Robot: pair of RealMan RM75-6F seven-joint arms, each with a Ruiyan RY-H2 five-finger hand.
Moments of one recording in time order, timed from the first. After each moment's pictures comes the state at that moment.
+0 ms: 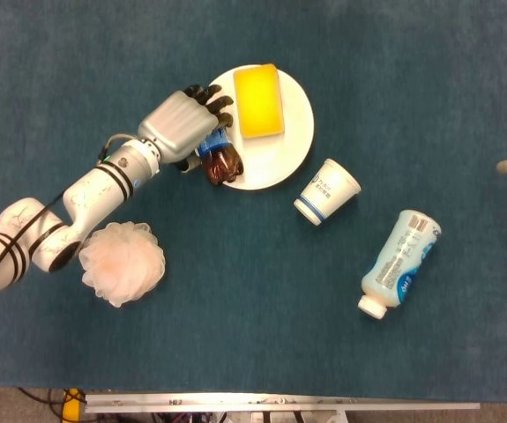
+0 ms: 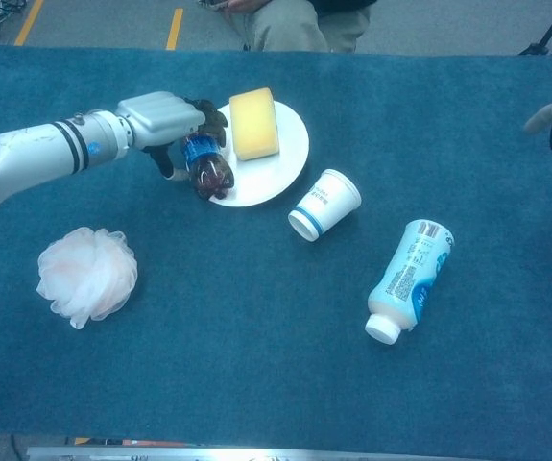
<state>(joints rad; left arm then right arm) -0.97 -1.59 -0.06 -1.06 1.46 0.64 -0.04 0.34 -0.94 -0.04 -1.78 -1.63 1.21 -0.22</state>
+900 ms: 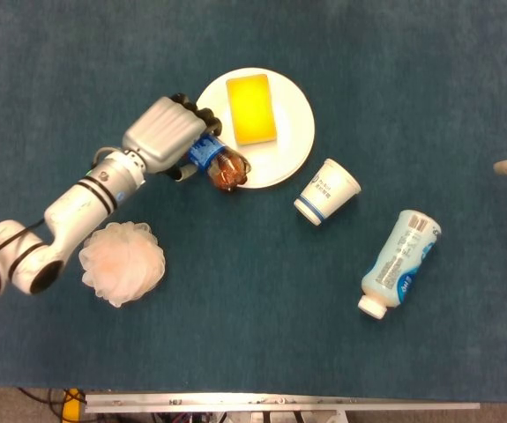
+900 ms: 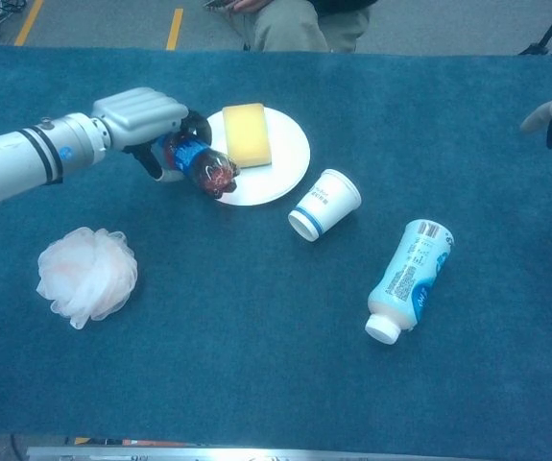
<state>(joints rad) -0.89 -1.50 -0.05 -1.23 1.41 0.75 0.01 0.33 -0.94 -0.03 -1.78 -1.65 1.21 -0.20</state>
